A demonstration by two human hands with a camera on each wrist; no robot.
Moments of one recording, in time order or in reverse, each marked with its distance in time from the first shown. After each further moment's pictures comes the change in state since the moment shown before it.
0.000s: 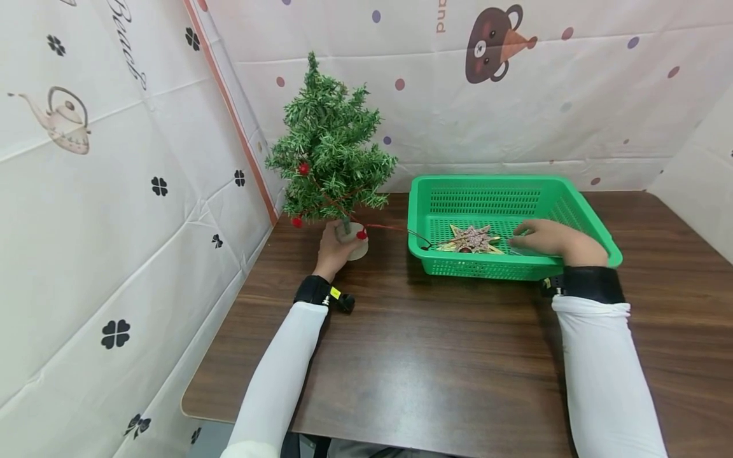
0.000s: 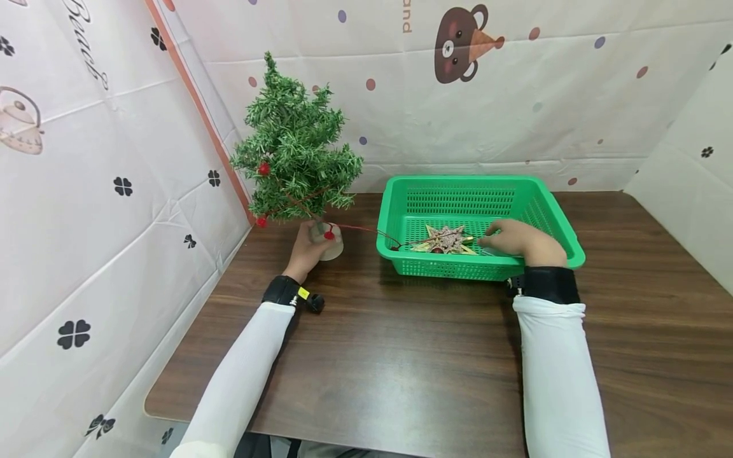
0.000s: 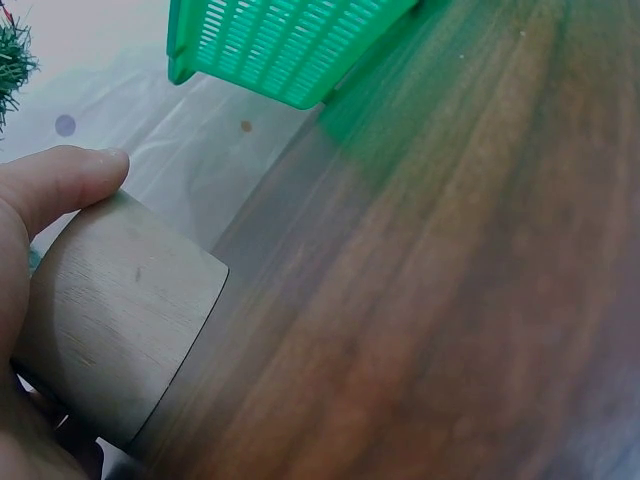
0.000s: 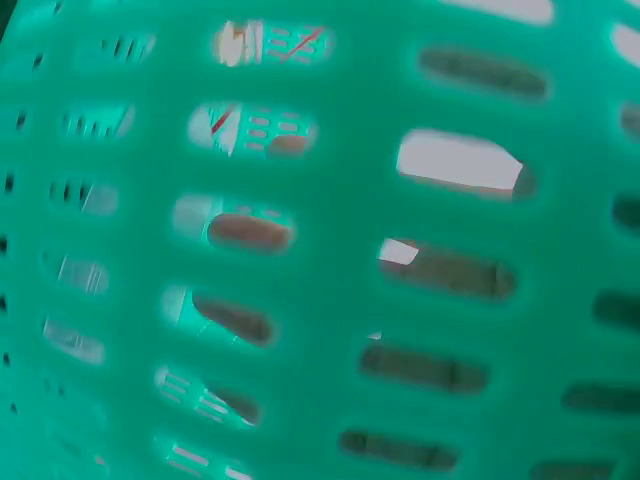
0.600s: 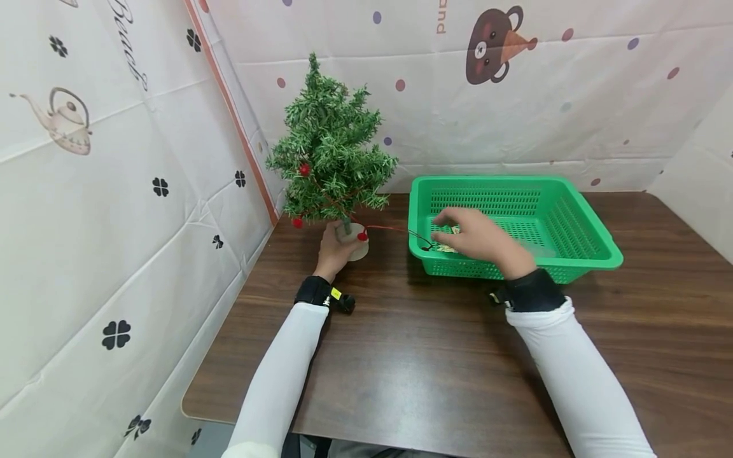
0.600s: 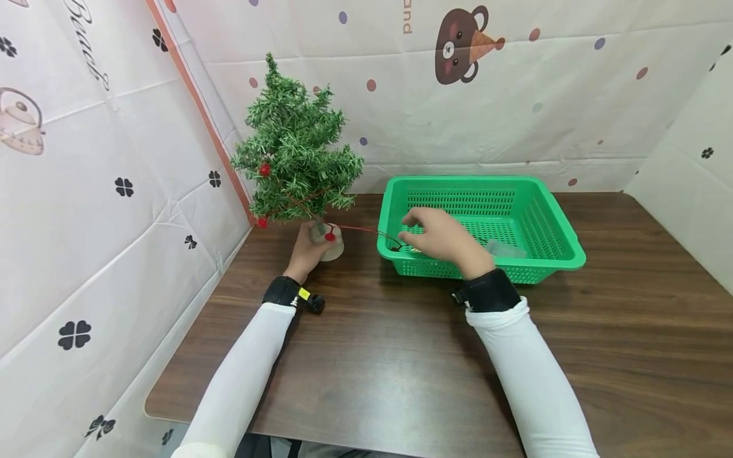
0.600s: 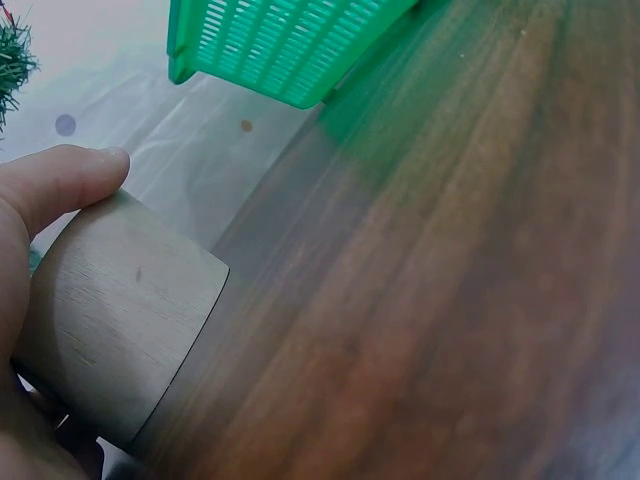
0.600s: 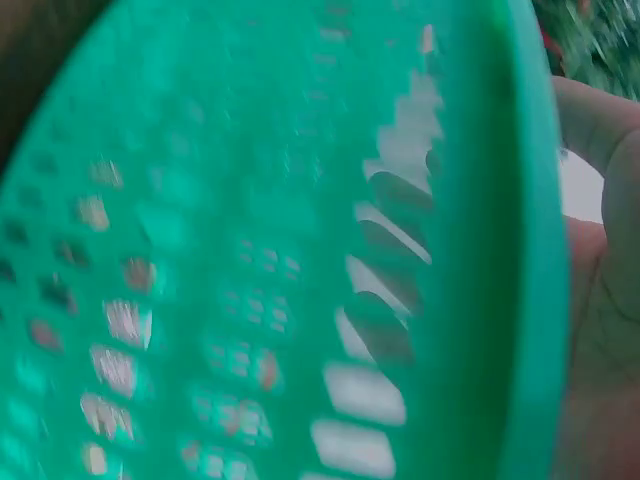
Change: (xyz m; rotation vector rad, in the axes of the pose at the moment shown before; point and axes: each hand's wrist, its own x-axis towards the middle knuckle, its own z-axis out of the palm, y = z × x) left_hand 0.000 0.001 0.000 -0.002 0.004 0.000; right_hand 0.029 -0.118 0.030 0.134 0.198 -0.330
